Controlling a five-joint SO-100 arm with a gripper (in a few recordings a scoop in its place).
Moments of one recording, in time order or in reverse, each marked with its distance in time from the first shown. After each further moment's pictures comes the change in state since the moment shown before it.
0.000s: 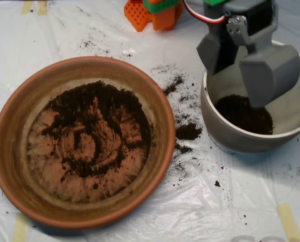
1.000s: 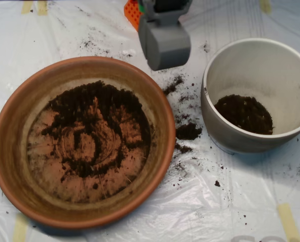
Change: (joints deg) arm 18.5 24.5 20.7 -4.0 -4.1
